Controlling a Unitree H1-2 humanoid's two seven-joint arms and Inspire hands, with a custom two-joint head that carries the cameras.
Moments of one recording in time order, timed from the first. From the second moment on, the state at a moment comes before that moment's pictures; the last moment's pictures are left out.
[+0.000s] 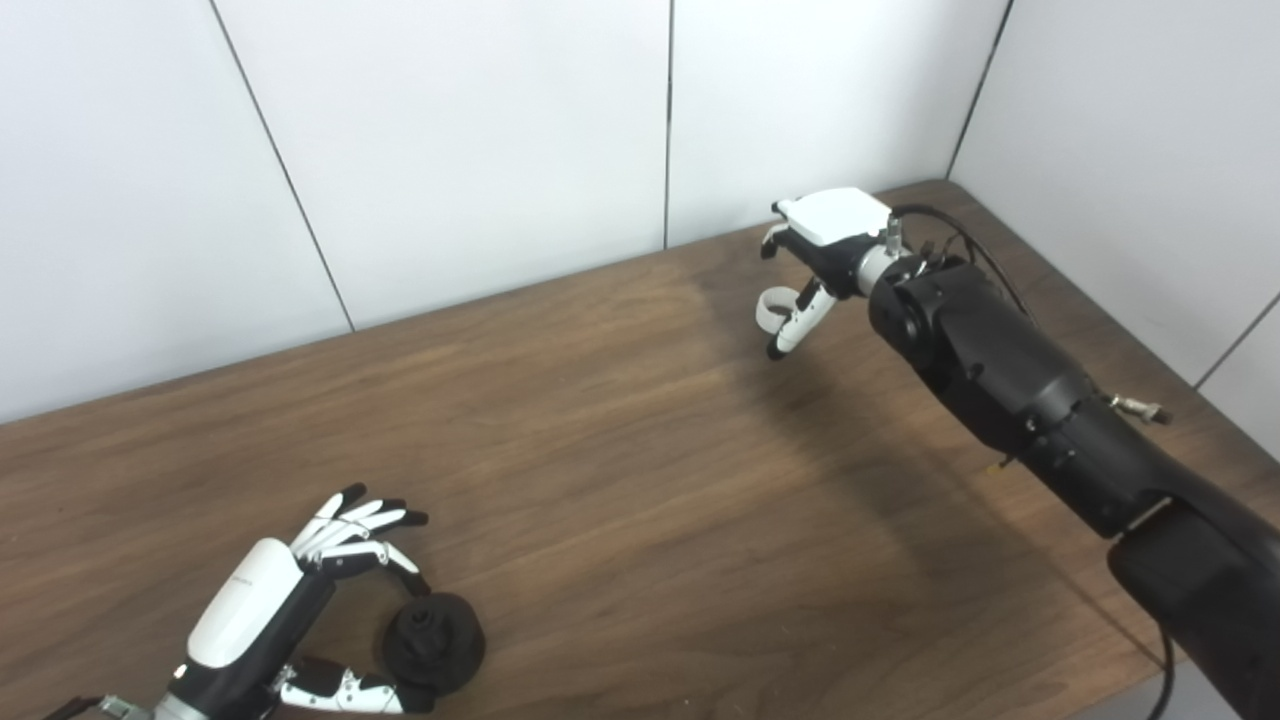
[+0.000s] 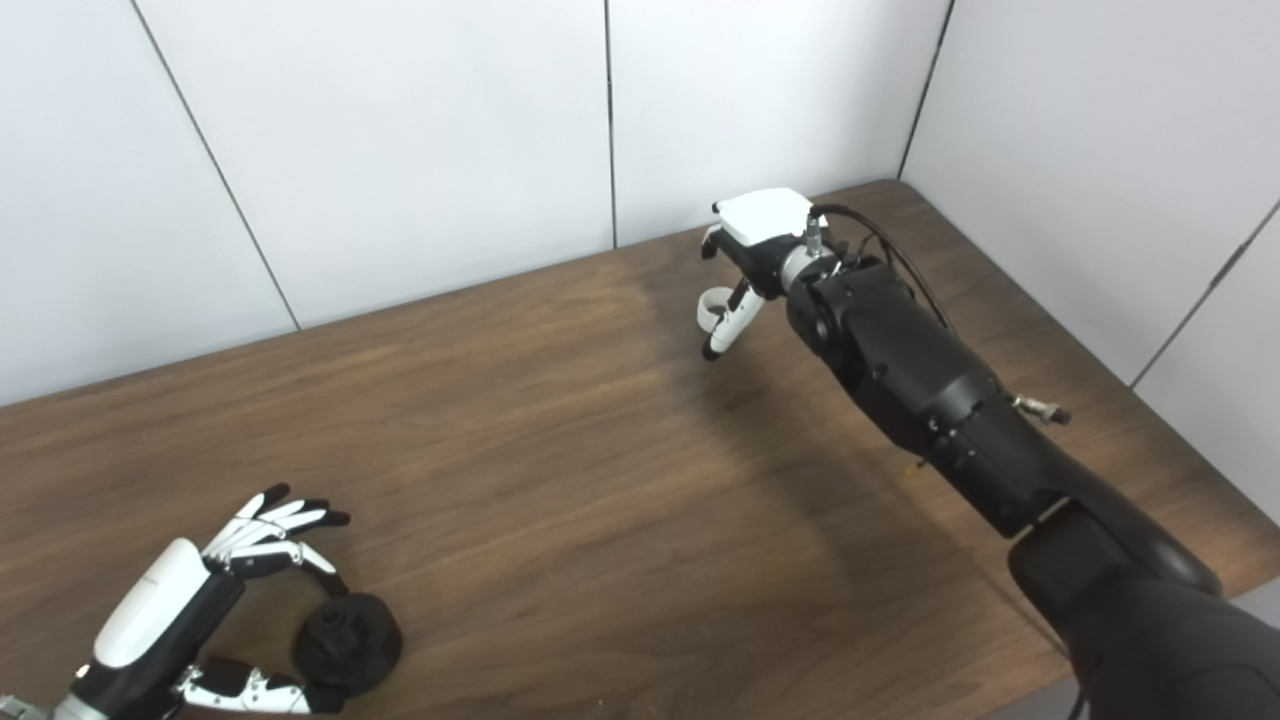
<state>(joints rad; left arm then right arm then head) -0.33 0.63 -0.72 0.19 0.34 -0.49 0.21 -0.56 -0.69 0.30 0.15 -1.00 0.32 0.47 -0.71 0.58</state>
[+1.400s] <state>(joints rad) -0.29 0.64 -0.68 0.15 0.34 -0.49 0.18 -0.57 -0.72 0.31 0.18 -1.05 0.33 0.55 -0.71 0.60</state>
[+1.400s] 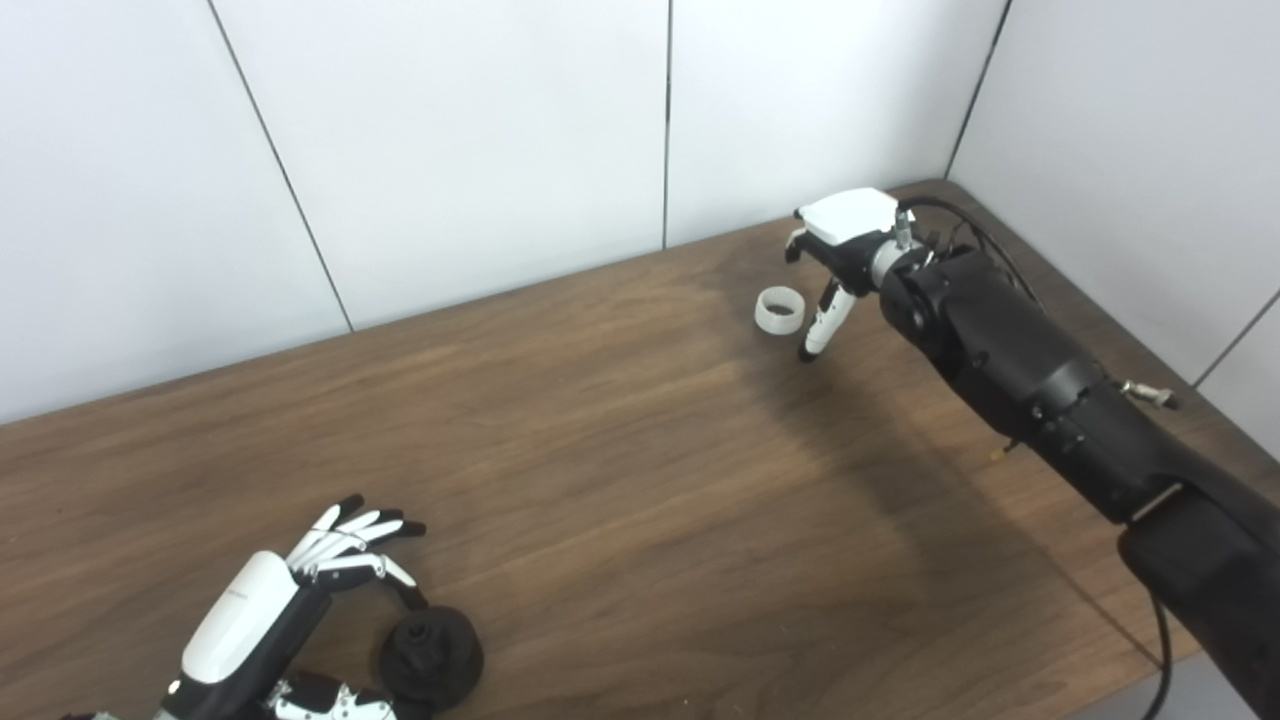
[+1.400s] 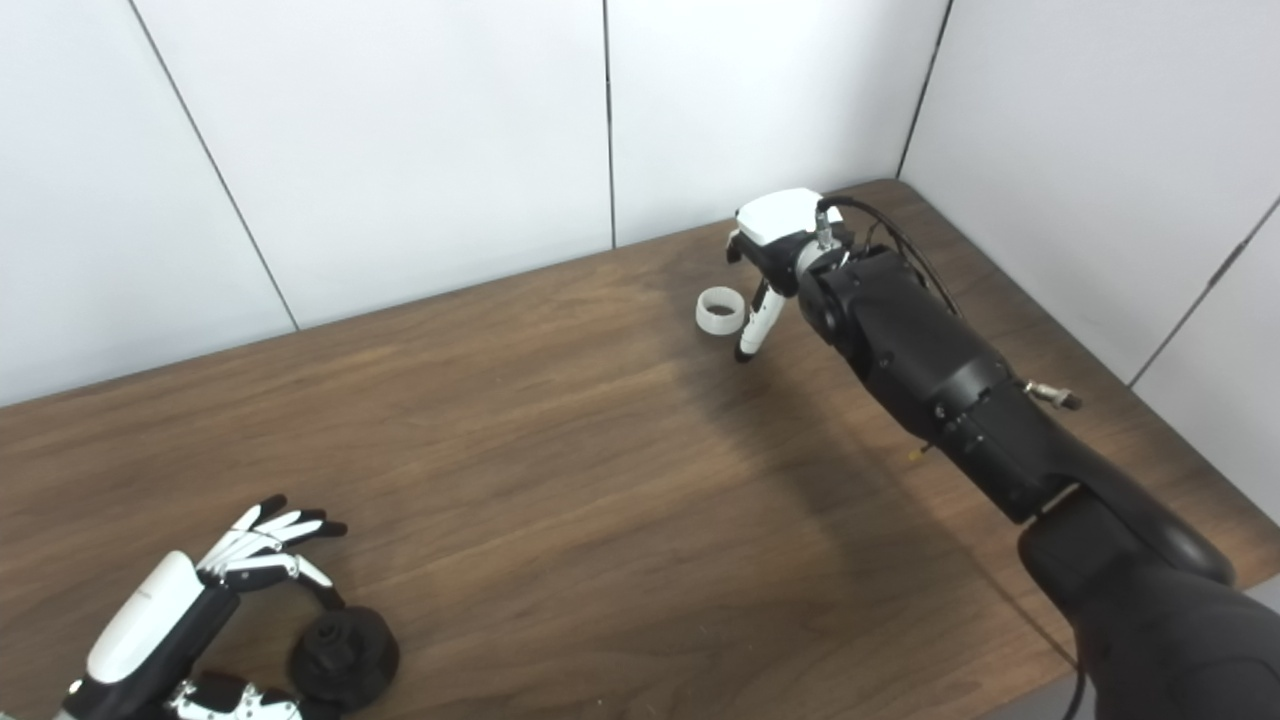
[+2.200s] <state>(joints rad) -0.26 0.64 -0.65 0.13 0.35 -0.49 0.16 -0.58 -0.69 0.32 0.25 -1.05 0.33 0.52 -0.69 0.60</state>
